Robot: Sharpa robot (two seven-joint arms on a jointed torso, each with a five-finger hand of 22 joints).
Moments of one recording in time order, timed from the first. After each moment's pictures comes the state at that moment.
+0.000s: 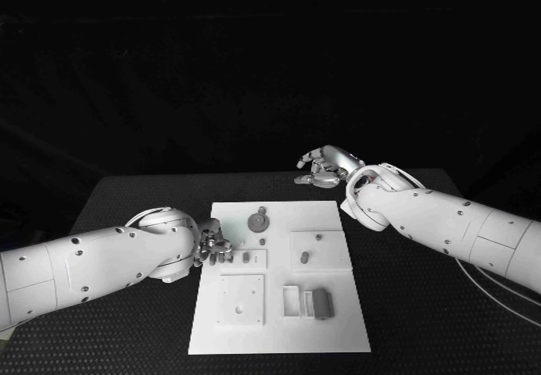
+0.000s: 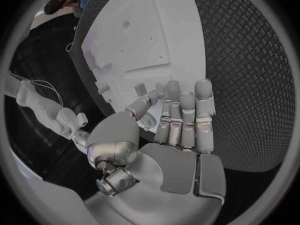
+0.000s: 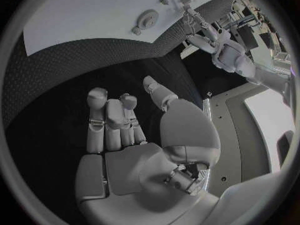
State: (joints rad) left arm 1.31 -0.72 -0.23 1.44 -1.12 0.00 -0.56; left_hand 0.76 0.12 0.70 -0.29 0.29 1.08 0.07 0.29 0.71 1.14 -0.02 0.73 0.63 1.01 -0.08 1.30 0.68 0.02 1.19 -0.18 0.61 1.31; right arm 1.22 -0.58 0.04 1.13 -1.23 -0.41 0.01; right_hand 1.01 -0.13 0.54 -0.22 0.05 0.82 0.15 0.15 0.65 1.12 0.05 0.98 1.16 1.23 -0.06 1.30 1.11 0.18 1.19 -0.05 0.94 1.31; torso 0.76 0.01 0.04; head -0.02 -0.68
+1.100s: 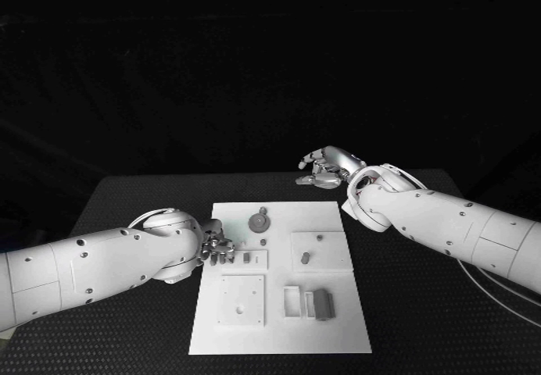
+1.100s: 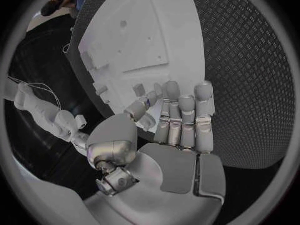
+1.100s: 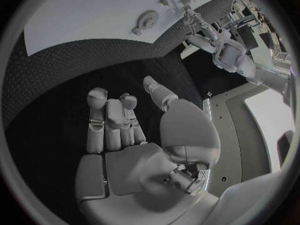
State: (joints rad) left arm 1.31 -0.71 -0.23 1.45 -1.16 -0.01 -0.59; left_hand 0.68 0.12 0.74 -0.30 0.30 1.11 0.07 0.33 0.74 1.16 -0.03 0.77 0.65 1.02 -0.10 1.34 0.69 0.02 1.19 -0.19 0.69 1.31; right arm 1.22 -0.58 0.04 1.13 -1.23 -0.41 0.01; right_hand 1.01 -0.13 0.54 -0.22 0.05 0.82 0.15 0.15 0.65 1.12 0.05 0.99 1.16 1.23 -0.07 1.30 1.11 0.18 1.19 -0.05 0.94 1.31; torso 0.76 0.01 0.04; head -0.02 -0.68
